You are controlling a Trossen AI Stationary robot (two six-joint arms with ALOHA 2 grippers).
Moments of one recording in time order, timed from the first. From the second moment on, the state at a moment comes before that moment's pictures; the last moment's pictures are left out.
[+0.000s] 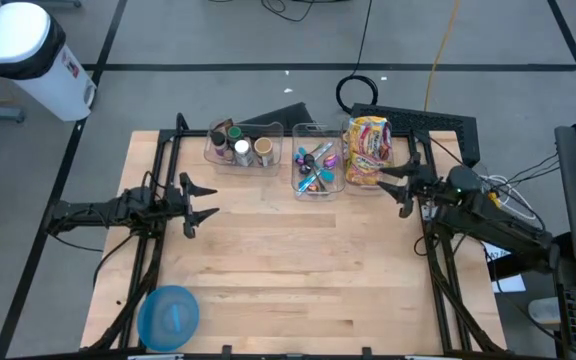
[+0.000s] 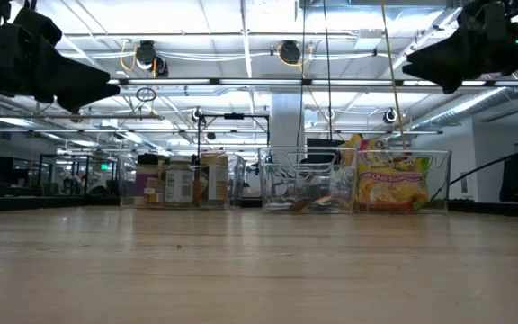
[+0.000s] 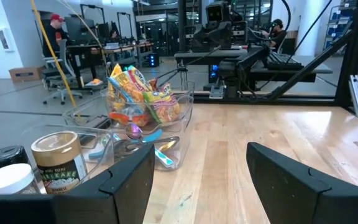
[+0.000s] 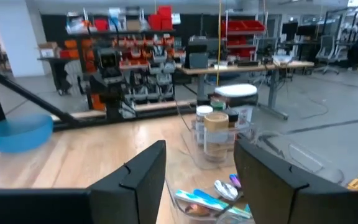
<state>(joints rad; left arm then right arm) 0.01 0.02 0.04 -0.01 -0.16 0.04 -0.50 0.16 0.26 -0.05 -0.24 0.04</state>
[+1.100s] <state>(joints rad) 0.01 0.02 0.04 -0.01 -0.16 0.04 -0.28 0.05 0.16 -0.12 -0.15 0.16</state>
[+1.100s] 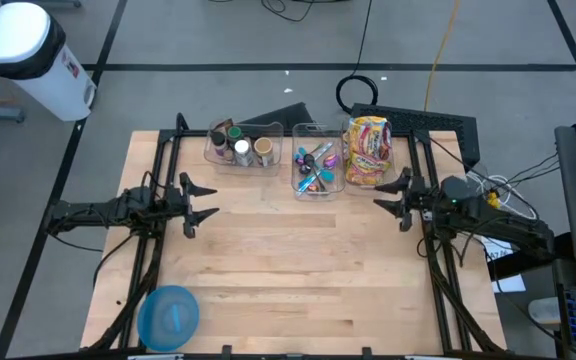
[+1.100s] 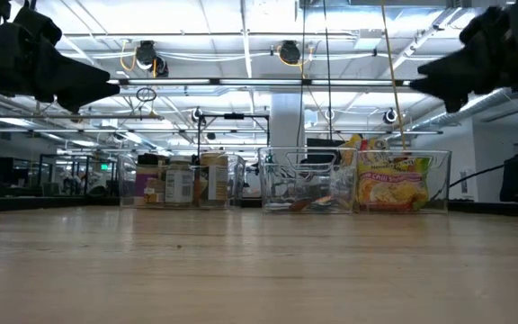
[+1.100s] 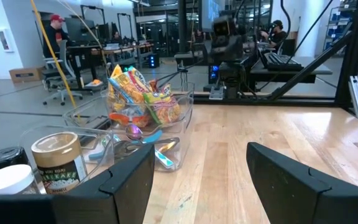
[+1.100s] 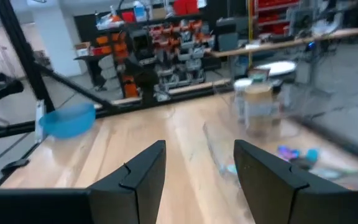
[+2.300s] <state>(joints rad) 0.01 0.02 0.04 0.00 -0.16 0.04 -0.04 0.03 0.02 0.07 0.10 0.06</state>
